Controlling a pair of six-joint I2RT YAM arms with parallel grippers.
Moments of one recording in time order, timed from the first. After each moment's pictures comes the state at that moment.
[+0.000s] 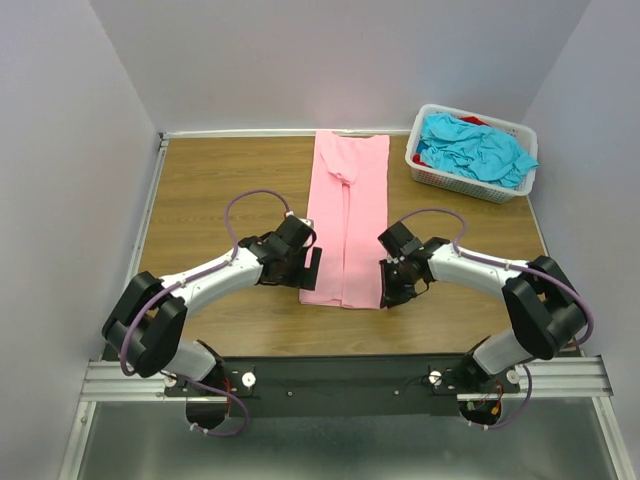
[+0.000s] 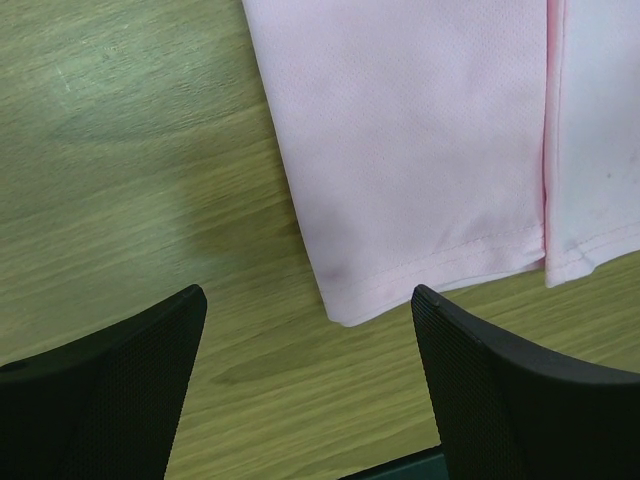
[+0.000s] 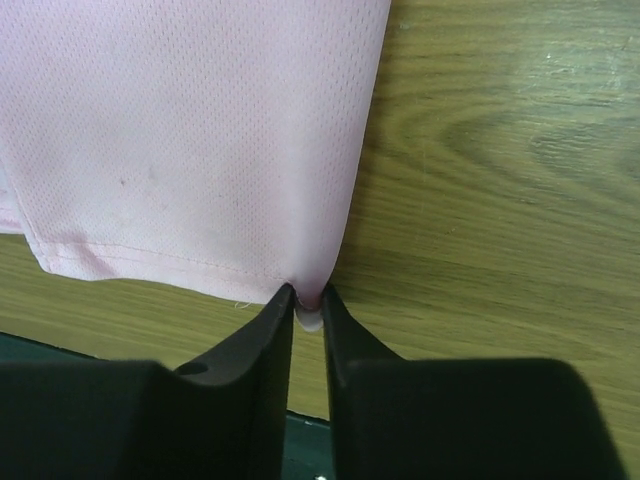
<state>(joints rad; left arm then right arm) -0.70 1.43 0.86 -0.52 -0.04 -0.46 0.64 1.52 0.80 -0.58 -0.12 0.61</state>
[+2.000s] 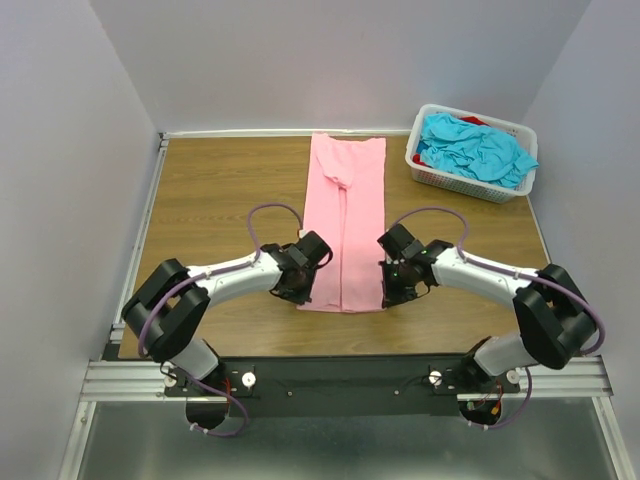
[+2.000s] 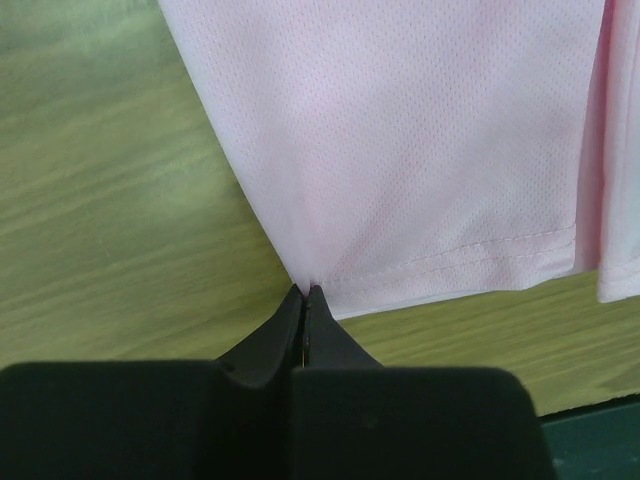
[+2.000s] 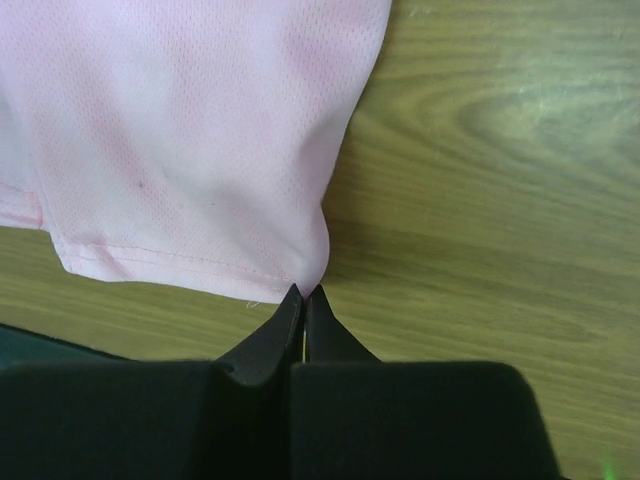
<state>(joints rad) -0.82 1.56 0.87 -0.57 -0.08 -0.53 0.67 1.47 0.79 -0.58 -0.09 0.60</state>
